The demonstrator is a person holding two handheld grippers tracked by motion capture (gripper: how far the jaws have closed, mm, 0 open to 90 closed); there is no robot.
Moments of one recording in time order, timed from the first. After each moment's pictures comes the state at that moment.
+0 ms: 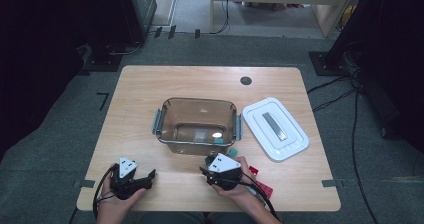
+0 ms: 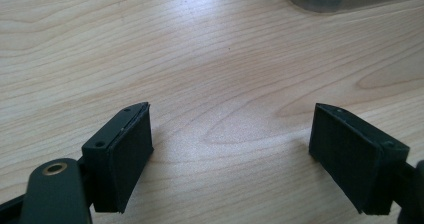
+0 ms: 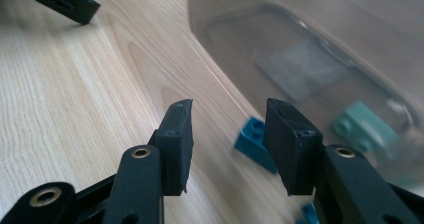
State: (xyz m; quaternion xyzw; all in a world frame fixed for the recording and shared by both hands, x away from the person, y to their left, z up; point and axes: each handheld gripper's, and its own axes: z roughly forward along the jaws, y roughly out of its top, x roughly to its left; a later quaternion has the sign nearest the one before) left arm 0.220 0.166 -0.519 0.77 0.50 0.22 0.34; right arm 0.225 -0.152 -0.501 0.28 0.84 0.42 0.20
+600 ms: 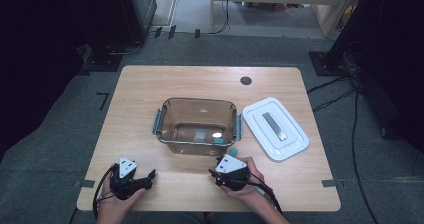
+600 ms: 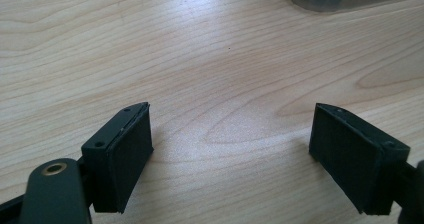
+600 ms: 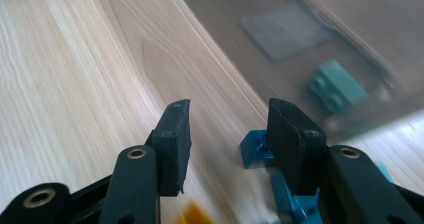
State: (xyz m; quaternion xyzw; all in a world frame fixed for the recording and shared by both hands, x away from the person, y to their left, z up) left arm 0.220 0.166 -0.519 0.77 0.50 0.22 0.34; right arm 0.222 -0.180 -0.503 0.28 0.86 0.37 0.20
